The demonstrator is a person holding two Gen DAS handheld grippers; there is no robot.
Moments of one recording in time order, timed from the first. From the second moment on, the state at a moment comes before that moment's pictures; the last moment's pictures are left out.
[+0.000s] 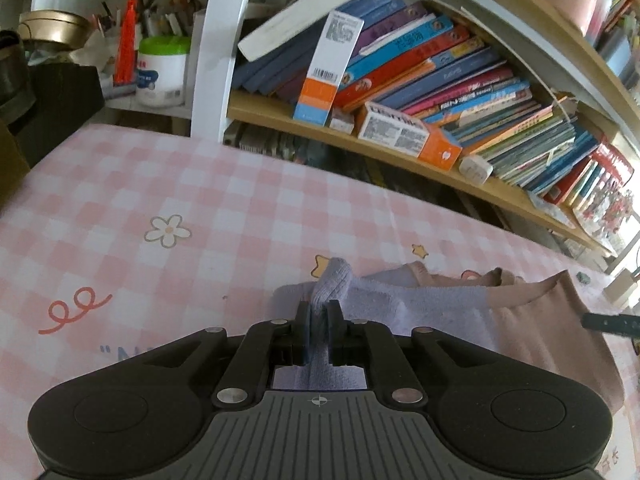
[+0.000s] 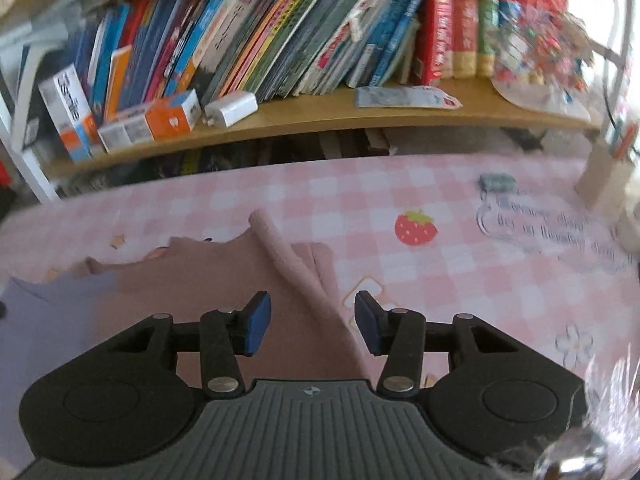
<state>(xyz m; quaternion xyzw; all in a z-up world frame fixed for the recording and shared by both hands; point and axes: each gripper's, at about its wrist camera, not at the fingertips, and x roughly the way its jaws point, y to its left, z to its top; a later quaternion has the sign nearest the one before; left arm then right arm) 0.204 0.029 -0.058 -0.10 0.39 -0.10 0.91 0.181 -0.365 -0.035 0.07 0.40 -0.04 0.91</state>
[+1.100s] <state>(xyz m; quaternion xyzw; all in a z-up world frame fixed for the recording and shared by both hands) 0.138 0.037 -0.032 -0.09 0.33 -0.07 0.94 0.105 -0.357 -0.007 0.08 0.34 -0.08 0.93</state>
